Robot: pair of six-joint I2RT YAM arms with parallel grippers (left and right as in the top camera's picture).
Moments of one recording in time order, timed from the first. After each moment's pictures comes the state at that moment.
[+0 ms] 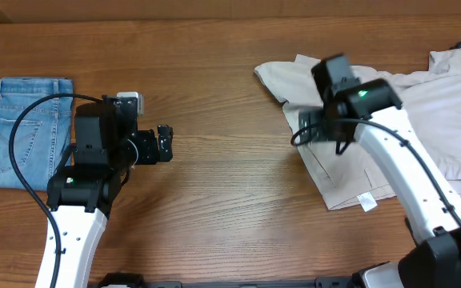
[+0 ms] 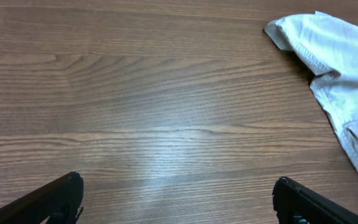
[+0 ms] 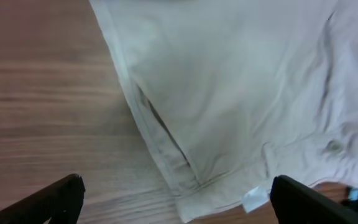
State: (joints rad) left arm -0.06 1.12 0.97 -0.66 0.17 -0.14; right arm 0.31 1.62 1.38 -1.18 0.19 0.31
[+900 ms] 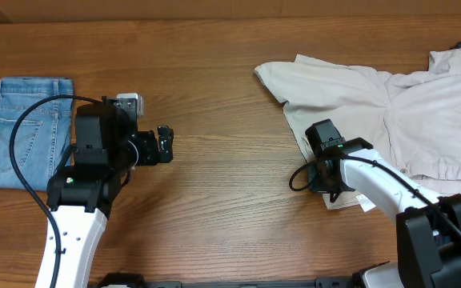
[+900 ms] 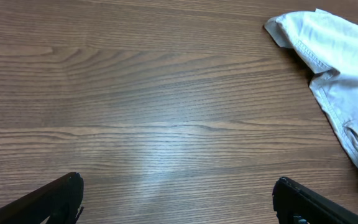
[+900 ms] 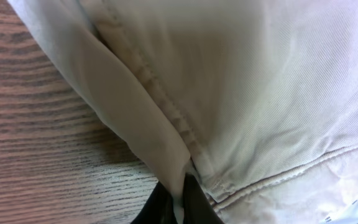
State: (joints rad) left arm -0.06 1.12 0.97 -0.67 0.17 -0.15; right arm 0.31 1.62 0.84 -0.77 0.17 0.35
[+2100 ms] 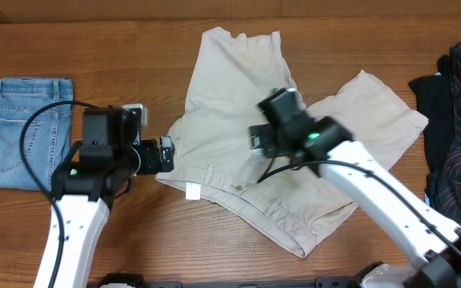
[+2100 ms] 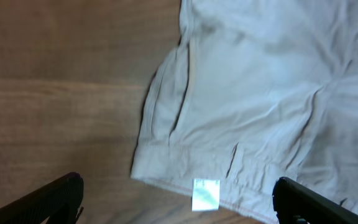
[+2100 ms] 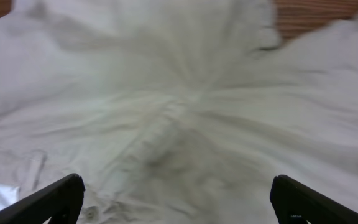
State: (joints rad) left arm -0.06 1.18 0.97 -0.81 0.17 -0.15; right arm 0.57 1.54 1.26 -0.85 0.19 0.43
